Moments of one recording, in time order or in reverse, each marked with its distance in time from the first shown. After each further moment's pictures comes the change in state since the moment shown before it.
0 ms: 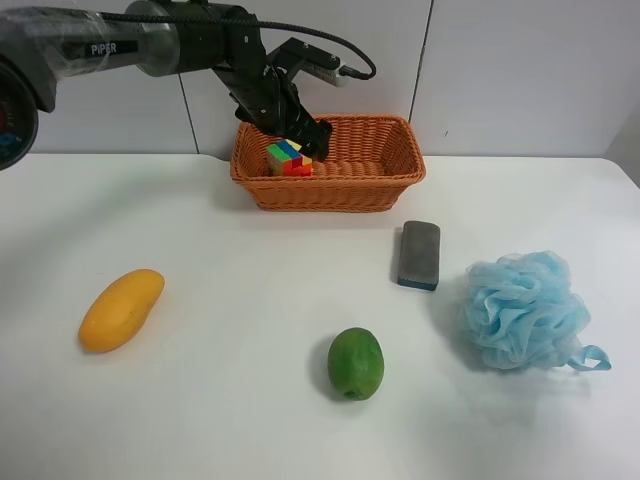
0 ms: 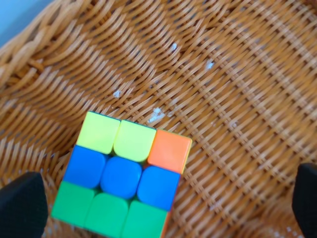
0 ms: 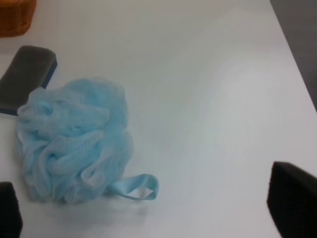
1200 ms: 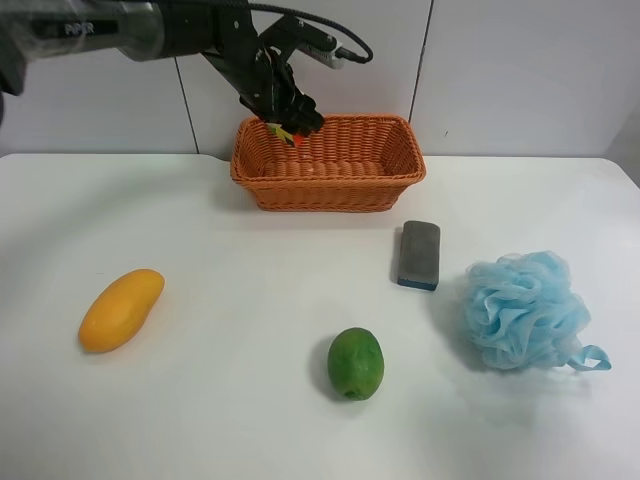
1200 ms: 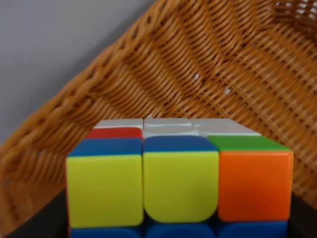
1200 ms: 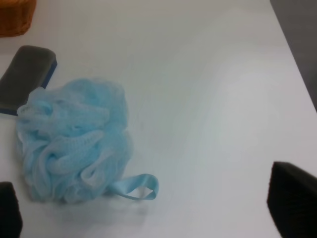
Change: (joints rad) left arm 0.000 -0.045 0.042 0.053 -0.086 -0.001; right arm 0.000 0.000 0.000 0.000 0.000 0.000
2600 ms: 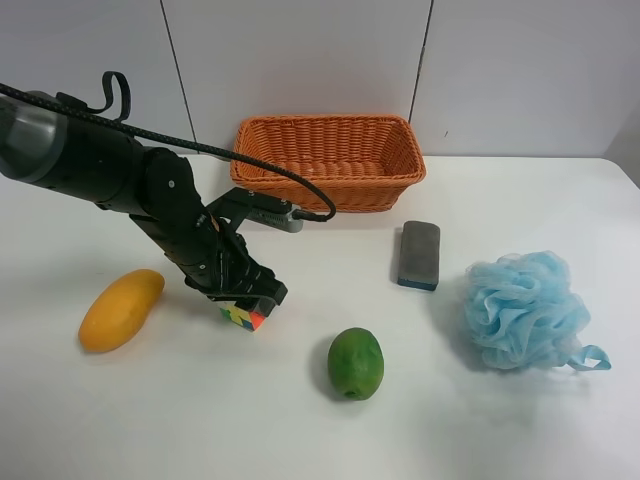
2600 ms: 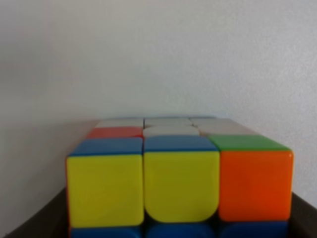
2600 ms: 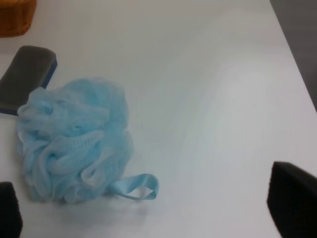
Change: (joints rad) left arm -0.115 -0.379 1.037 -0.285 -0.231 -0.102; right arm 0.000 0.000 0.000 0.000 0.000 0.000
